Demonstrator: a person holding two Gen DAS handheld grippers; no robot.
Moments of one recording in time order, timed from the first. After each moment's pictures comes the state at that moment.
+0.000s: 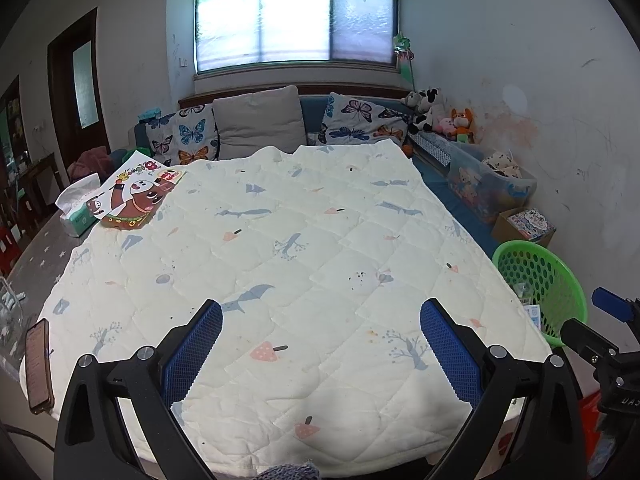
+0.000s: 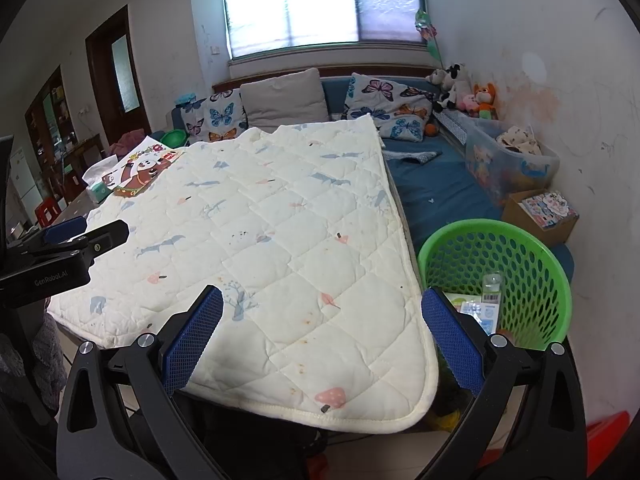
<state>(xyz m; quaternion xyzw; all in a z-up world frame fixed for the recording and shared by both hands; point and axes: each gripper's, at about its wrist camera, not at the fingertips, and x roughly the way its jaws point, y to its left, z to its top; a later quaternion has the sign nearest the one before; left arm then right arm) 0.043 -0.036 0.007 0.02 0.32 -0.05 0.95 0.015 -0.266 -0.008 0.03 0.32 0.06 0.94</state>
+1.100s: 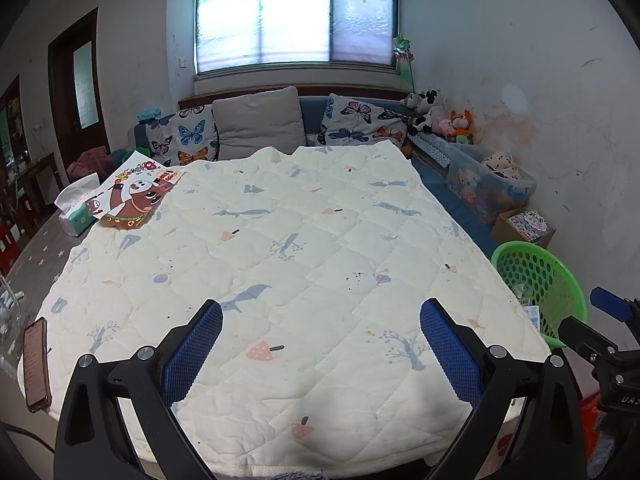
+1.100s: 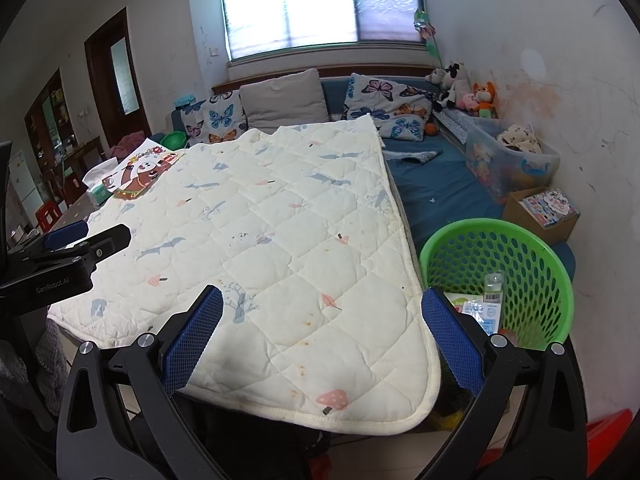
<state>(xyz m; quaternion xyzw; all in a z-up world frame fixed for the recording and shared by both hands) 0.042 -0.039 0.006 0.02 0.32 -0.05 0.95 0.017 -0.266 -0.010 0.03 0.32 0.06 0.94</state>
